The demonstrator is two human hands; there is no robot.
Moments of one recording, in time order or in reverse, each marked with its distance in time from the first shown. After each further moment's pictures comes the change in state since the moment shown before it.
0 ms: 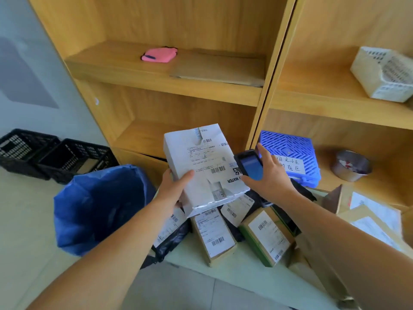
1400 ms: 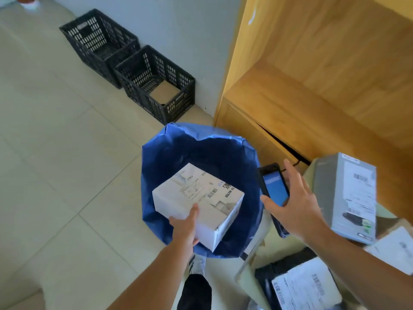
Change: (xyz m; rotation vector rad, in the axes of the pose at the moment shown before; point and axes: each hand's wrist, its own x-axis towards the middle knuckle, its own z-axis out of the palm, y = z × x) left_hand 0.200 -0.207 -0.365 -0.563 0.629 -0.756; right_hand 0.158 -0.282 0.397 -0.050 -0.423 -0.078
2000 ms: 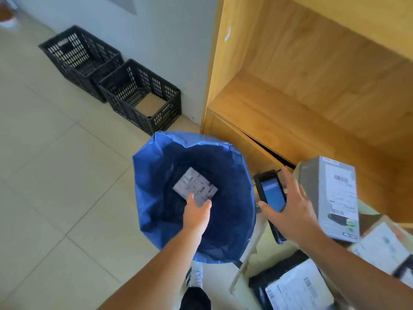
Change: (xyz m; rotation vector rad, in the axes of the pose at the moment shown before) left_hand -0.036 0.045 0.063 0.494 -0.219 0.391; right_hand 0.000 0.010 -0.012 0.012 0.086 0.073
